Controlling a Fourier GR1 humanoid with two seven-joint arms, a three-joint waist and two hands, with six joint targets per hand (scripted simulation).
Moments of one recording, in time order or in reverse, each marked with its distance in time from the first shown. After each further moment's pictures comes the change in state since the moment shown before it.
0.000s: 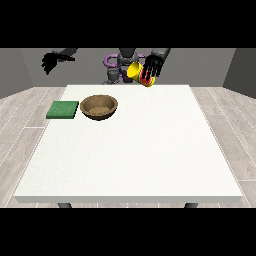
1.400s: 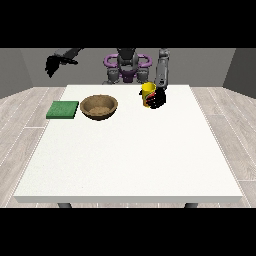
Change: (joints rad) left arm 0.430 -0.156 0.459 -0.015 0.792 -0.083 -1.032; right arm 0.013 0.030 0.037 -0.287 -0.010 -0.049 0.040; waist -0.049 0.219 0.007
